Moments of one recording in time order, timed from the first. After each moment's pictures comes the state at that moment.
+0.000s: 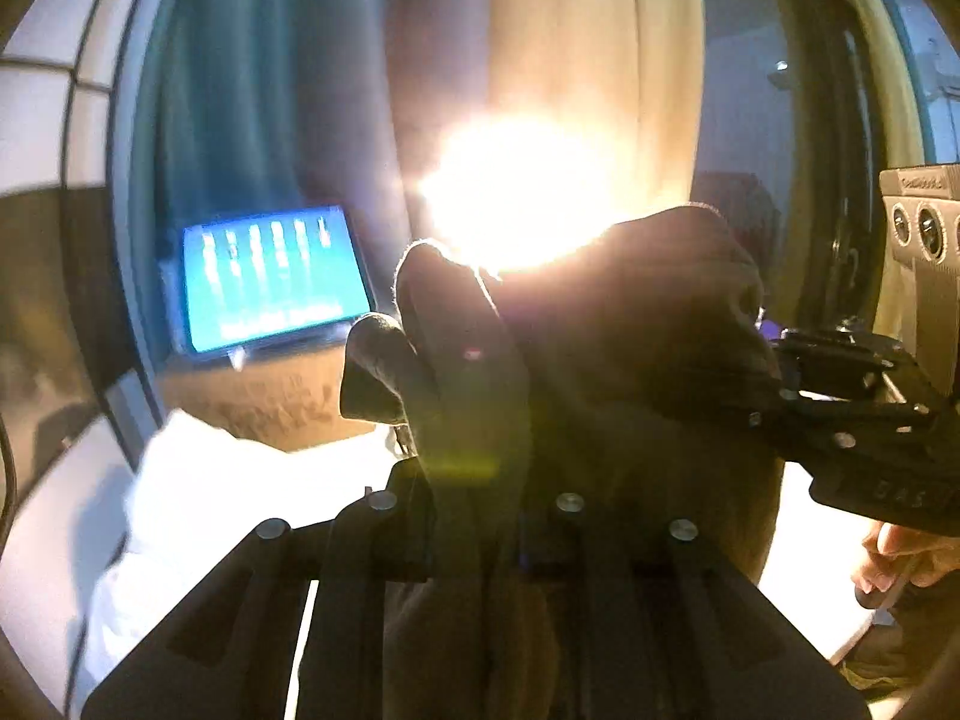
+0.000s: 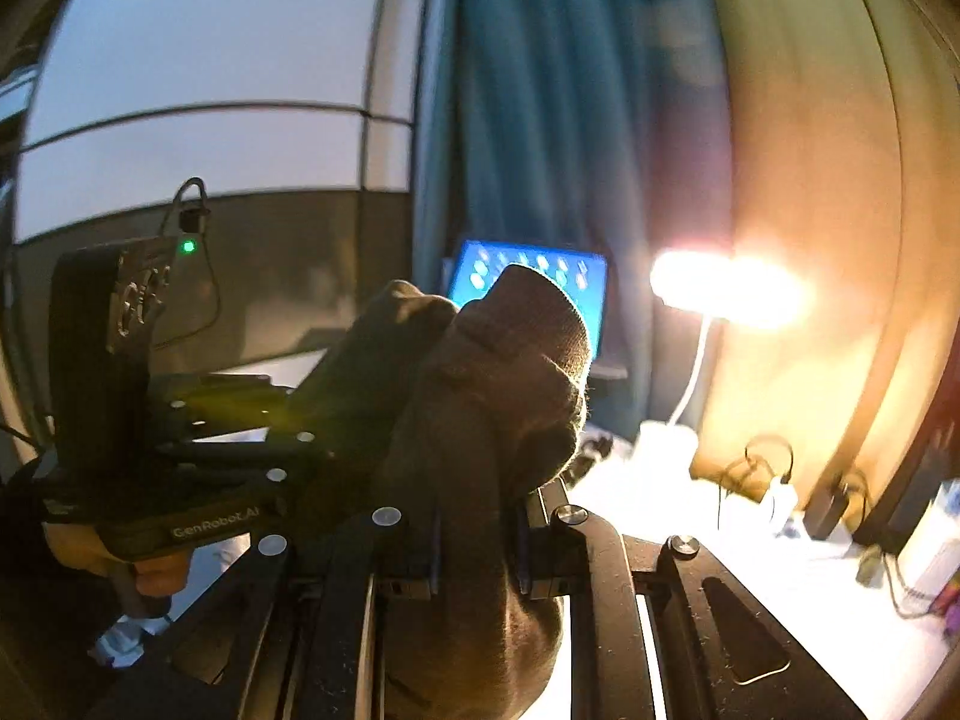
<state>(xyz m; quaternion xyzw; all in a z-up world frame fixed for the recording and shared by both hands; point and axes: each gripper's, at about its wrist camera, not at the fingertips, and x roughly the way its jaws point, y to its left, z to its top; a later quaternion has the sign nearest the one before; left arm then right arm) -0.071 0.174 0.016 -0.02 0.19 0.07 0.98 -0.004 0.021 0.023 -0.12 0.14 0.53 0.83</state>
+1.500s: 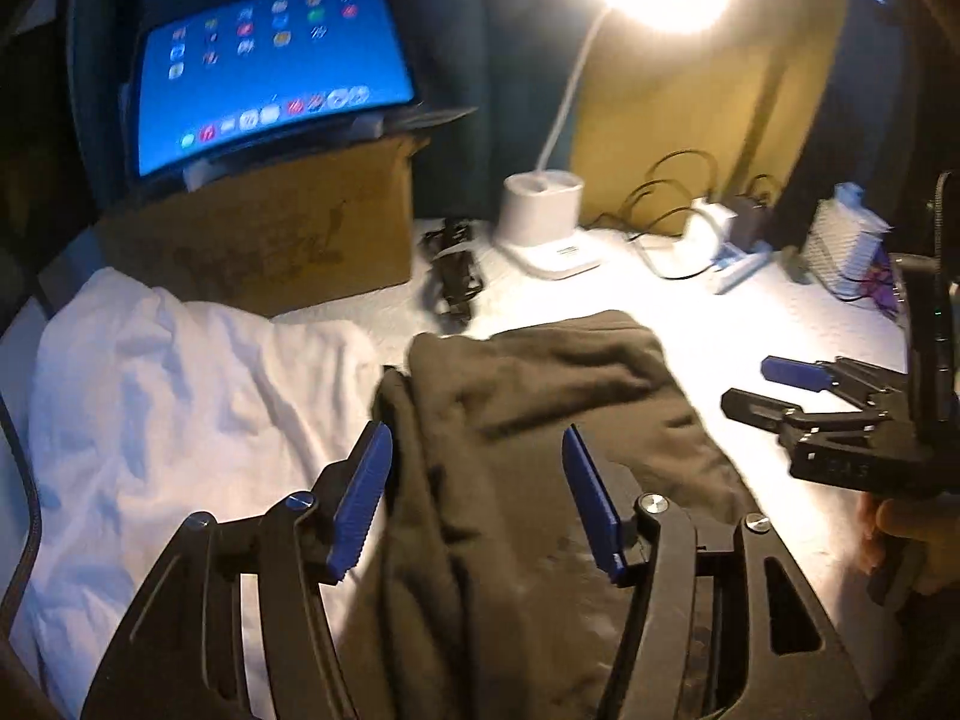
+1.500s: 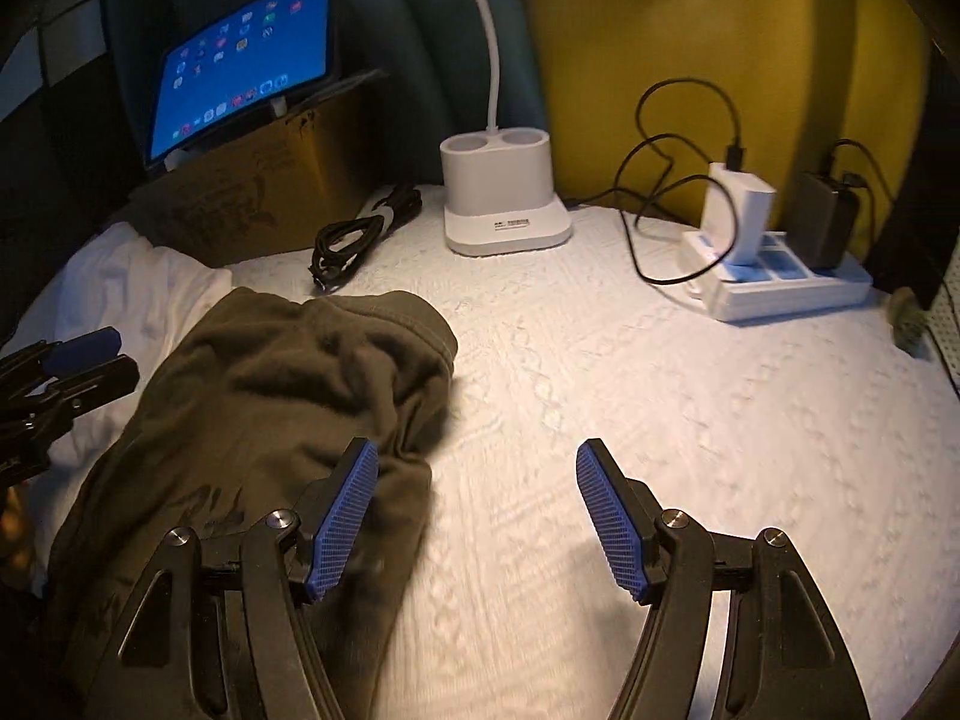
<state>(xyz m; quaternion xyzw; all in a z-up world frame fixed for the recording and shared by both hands) 0.029 0.221 -0.063 -0.06 0.36 0.12 0.92 0.175 0.034 -0.131 -0.10 0.37 0.37 0.84</state>
